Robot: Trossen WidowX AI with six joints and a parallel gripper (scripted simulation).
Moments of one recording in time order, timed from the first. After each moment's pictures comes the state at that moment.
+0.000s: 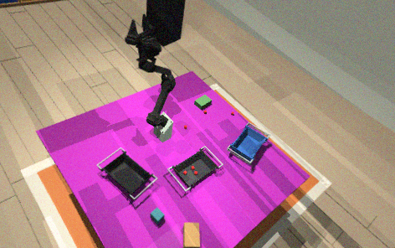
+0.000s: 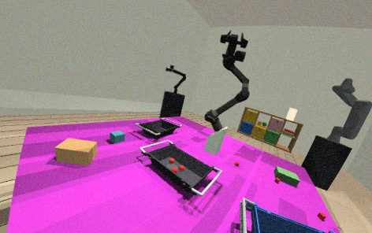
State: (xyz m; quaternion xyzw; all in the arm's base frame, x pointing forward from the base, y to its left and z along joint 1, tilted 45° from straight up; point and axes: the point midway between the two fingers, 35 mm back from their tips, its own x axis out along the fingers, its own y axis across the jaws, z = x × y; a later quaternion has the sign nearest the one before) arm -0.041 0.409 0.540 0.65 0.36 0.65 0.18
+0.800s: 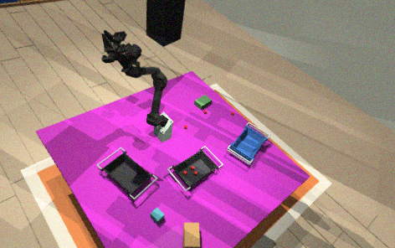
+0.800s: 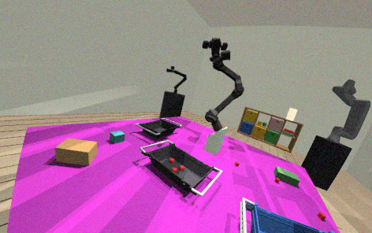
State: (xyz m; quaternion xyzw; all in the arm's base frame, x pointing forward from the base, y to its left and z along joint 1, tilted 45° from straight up) arm -0.078 0.277 0.626 0.64 0.34 0.69 -0.04
